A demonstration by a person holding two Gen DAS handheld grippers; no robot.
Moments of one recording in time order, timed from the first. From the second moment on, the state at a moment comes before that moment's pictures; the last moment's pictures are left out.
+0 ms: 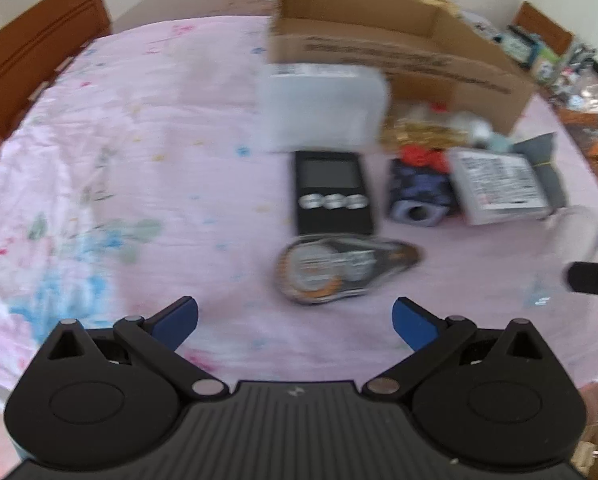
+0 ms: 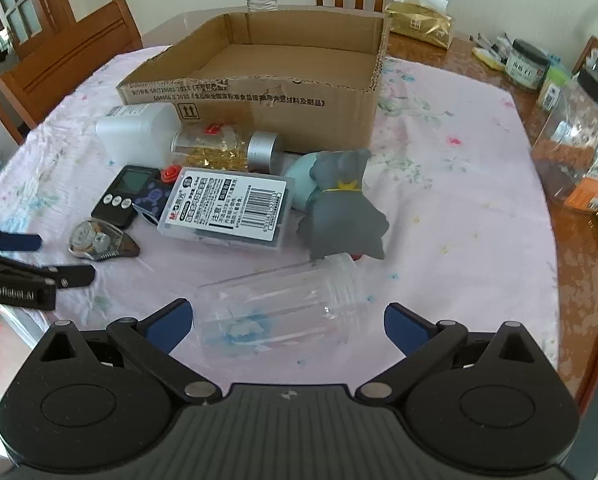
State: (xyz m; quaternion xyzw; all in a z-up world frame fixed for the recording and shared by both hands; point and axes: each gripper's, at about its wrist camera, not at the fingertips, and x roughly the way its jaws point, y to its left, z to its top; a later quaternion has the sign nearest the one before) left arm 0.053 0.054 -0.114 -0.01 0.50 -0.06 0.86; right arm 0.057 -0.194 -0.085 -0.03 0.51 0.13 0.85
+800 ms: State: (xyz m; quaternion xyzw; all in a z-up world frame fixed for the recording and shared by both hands) left arm 0.072 0.034 -0.122 0.00 0.50 0.00 0.87; right arm 0.053 -0.162 -0.102 -0.10 0.52 0.14 0.84
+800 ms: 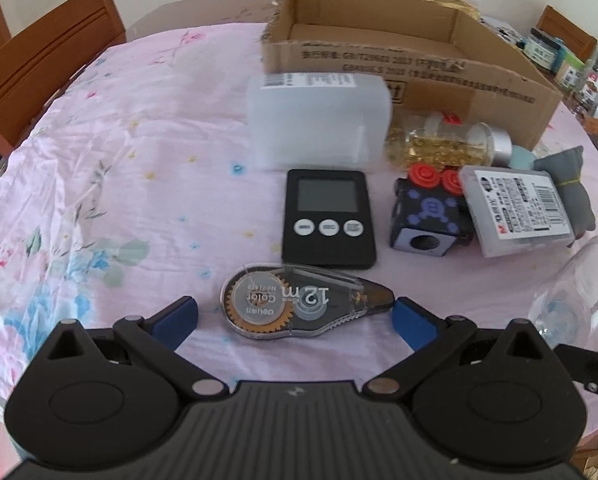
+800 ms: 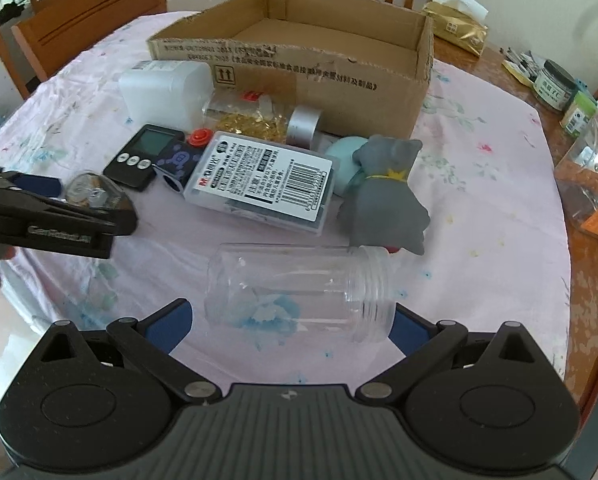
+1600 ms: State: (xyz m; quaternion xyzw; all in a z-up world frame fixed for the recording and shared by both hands) left arm 0.064 0.031 -0.126 0.01 0.46 -0.02 0.89; right arm 0.057 -0.161 -0.123 -0.10 0.52 0.14 0.84
